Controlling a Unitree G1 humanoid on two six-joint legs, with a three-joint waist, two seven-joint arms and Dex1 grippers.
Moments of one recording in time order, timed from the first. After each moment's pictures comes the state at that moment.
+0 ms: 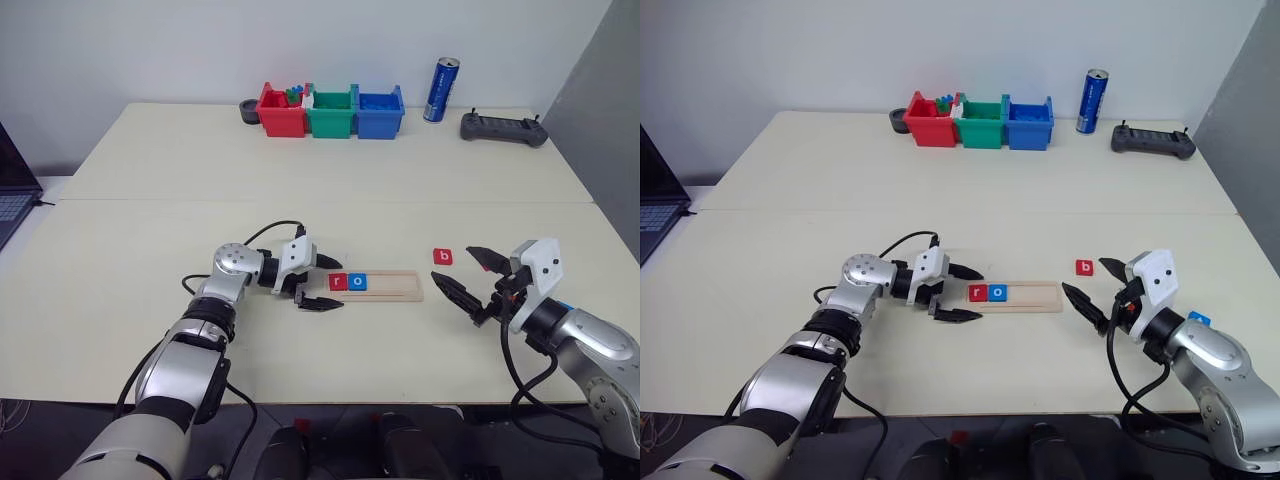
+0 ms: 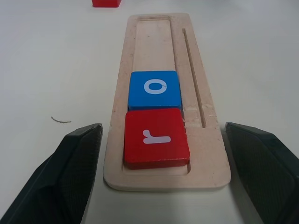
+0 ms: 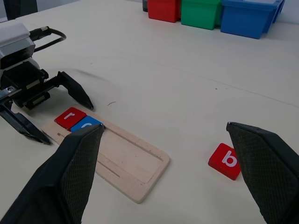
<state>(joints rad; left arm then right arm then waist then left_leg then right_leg) -0.86 0.35 -0.17 1.07 -0.04 -0.41 -1.41 0.00 -0.57 -0.22 -0.59 0.54 0.62 0.52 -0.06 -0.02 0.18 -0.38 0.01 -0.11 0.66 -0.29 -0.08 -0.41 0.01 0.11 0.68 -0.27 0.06</state>
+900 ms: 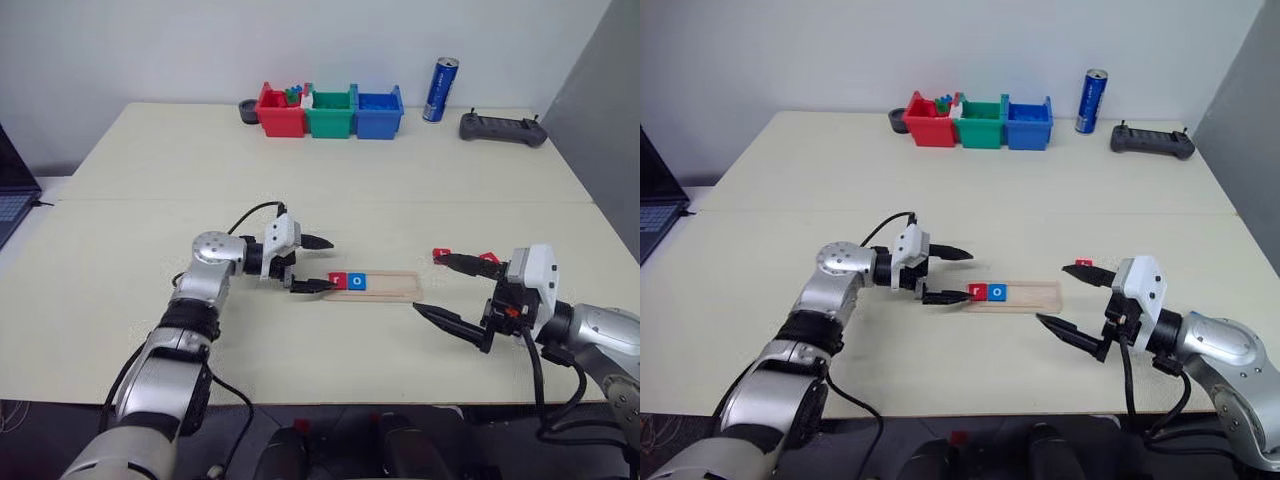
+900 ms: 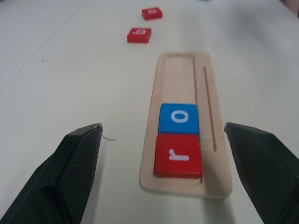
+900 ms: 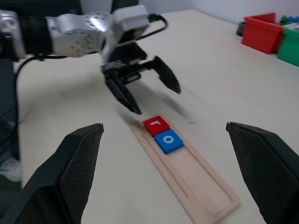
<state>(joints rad) -0.71 0.44 -0.09 0.60 -0.16 -0.09 -1.39 -0.01 -0.70 -0.19 -0.65 0.61 0.54 0.75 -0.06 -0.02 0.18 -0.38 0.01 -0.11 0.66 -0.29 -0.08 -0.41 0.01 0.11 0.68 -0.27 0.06</state>
